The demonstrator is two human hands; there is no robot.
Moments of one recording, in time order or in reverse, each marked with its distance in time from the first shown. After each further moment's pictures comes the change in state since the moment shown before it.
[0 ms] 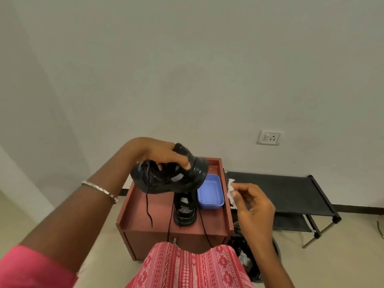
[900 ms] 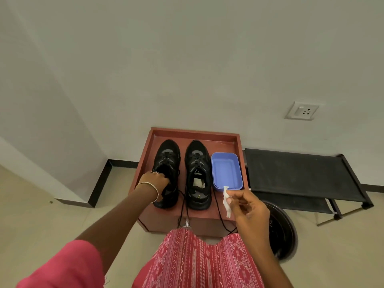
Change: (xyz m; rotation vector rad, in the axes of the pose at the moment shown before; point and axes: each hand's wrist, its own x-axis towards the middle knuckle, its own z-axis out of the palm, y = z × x) left_hand 0.136 -0.204 0.105 0.943 0.040 -0.202; right_hand -0.021 0.076 0.065 -0.037 -0.197 0.373
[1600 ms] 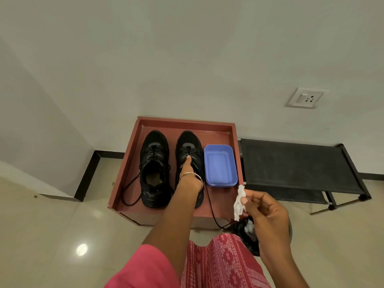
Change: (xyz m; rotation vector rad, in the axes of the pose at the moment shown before) left_hand 0.071 0.128 -0.073 -2.909 -0.016 -0.864; right_hand 0.022 0.010 -0.034 0.200 0.083 0.322
